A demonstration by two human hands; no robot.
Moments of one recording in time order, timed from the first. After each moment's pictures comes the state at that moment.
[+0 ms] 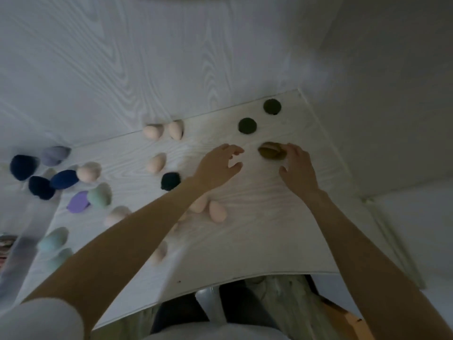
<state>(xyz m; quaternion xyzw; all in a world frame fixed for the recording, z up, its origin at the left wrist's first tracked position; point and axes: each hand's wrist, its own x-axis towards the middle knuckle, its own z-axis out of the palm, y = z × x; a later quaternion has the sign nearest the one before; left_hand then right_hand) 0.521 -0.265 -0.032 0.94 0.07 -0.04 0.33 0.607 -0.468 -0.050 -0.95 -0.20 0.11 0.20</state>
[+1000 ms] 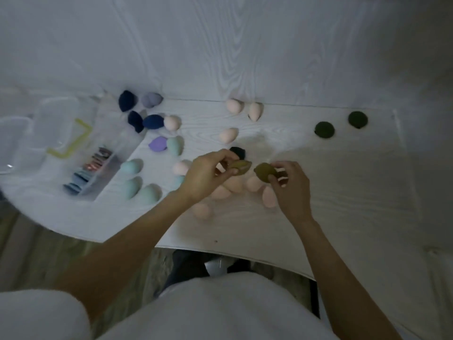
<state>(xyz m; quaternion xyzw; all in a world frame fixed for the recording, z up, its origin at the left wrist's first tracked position) 0.347 -0.214 0.015 0.88 0.22 0.14 0.40 0.483 -0.375 -0.013 -0.83 -0.32 0.15 0.42</state>
